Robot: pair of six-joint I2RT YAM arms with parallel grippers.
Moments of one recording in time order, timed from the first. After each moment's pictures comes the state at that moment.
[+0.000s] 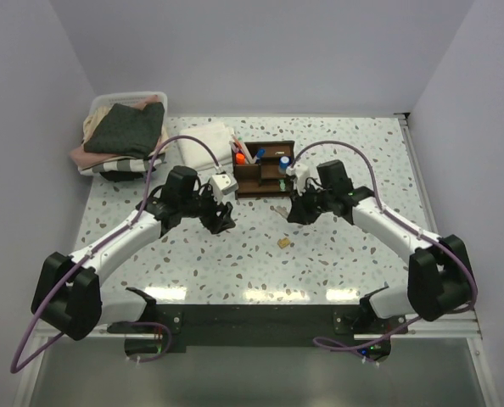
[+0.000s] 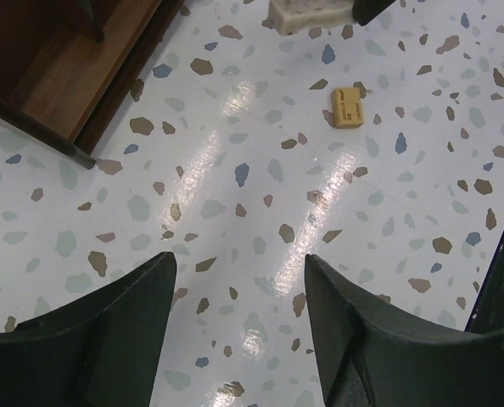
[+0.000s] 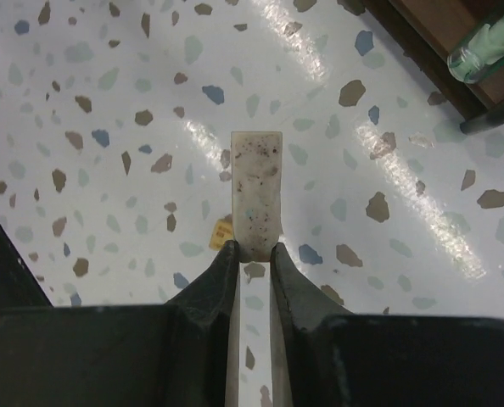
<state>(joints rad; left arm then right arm) -0.46 1.27 0.80 -0.25 0.55 0.26 0.42 1.38 0.90 -0.39 -0.51 -0.21</state>
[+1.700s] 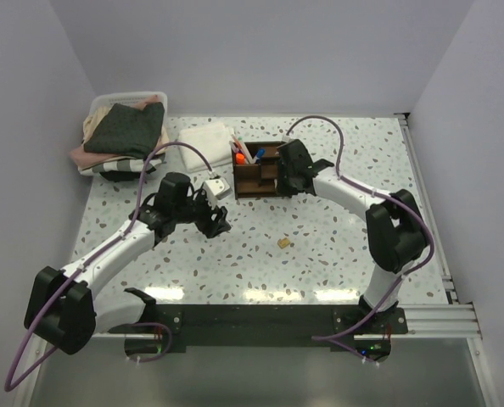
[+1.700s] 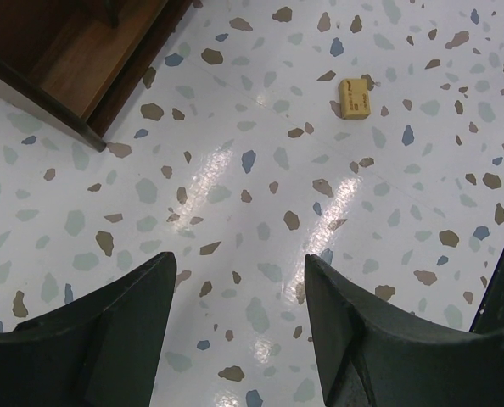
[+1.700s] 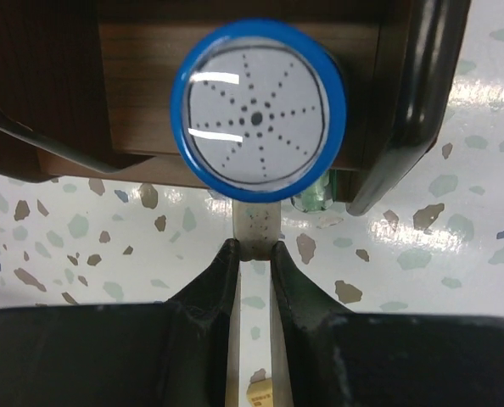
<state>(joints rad) -0.44 1.18 0.72 -0.22 0.53 0.26 0.55 1.80 1.30 -0.42 0.12 0.51</state>
